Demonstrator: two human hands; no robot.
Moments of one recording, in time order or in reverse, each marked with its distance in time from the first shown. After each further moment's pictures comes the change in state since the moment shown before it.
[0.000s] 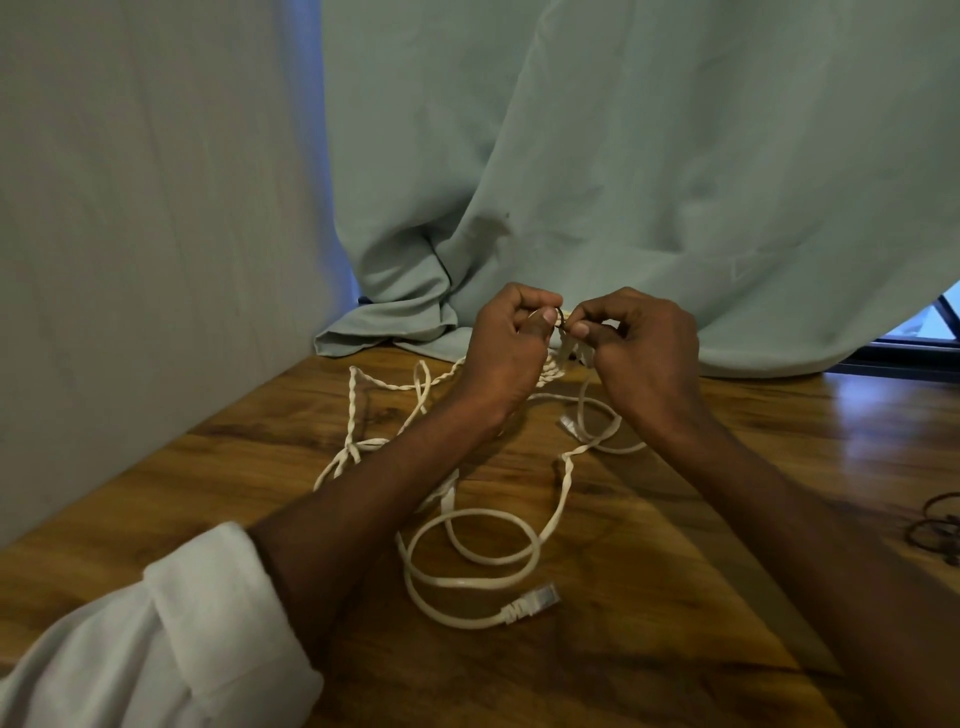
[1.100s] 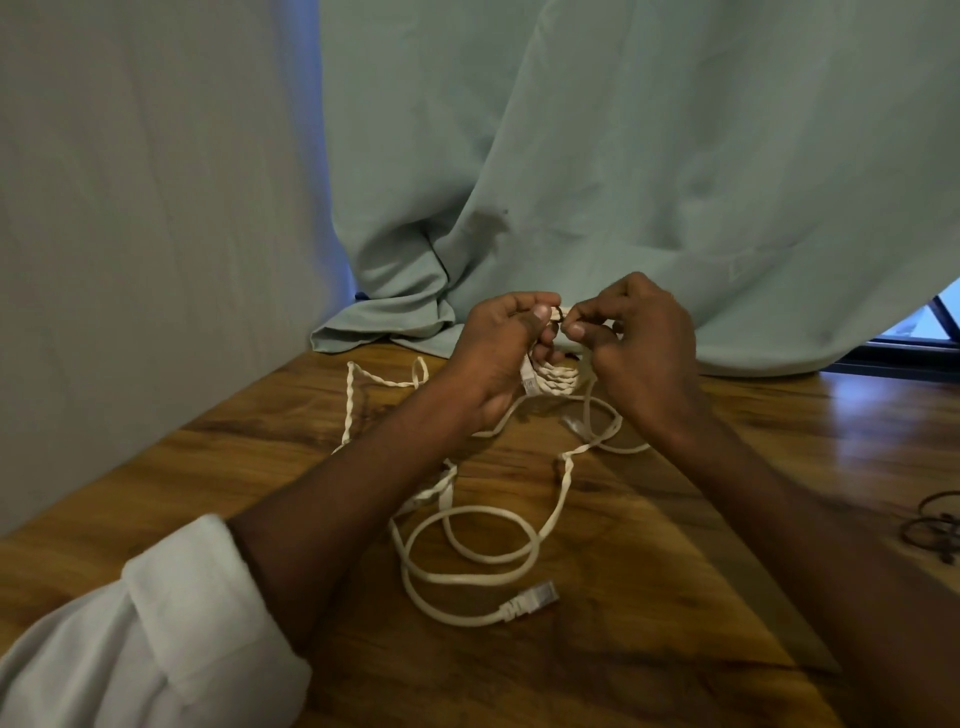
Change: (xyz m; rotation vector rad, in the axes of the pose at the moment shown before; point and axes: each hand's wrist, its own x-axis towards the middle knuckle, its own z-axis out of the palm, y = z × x) left_hand 0.003 0.008 -0.005 -0.389 -0.135 -0.324; right_hand 0.001 -0.001 -0.001 -0.092 -0.029 0.010
